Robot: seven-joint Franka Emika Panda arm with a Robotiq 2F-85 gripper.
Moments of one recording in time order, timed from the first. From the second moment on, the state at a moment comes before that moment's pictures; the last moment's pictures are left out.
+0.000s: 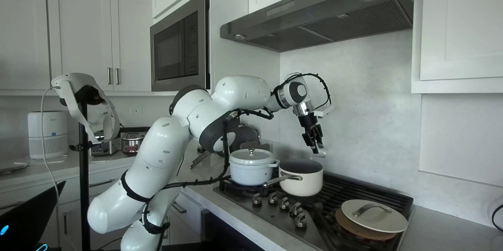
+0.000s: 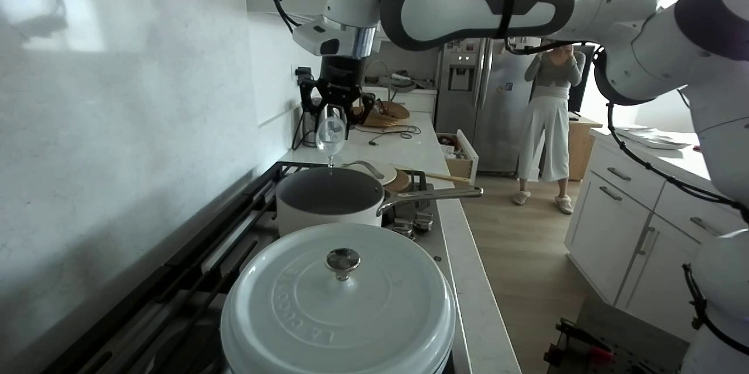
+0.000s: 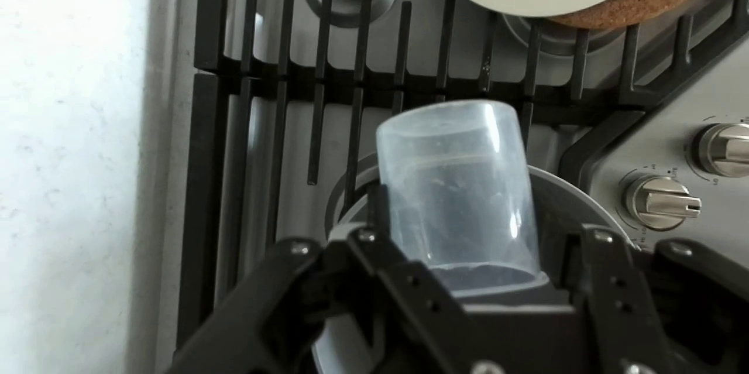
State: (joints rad) arm 2.43 -0.62 -1.68 -1.51 -0.92 1.78 -1.53
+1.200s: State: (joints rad) arm 2.19 -0.47 -1.48 -1.73 -1.19 1.89 -1.43
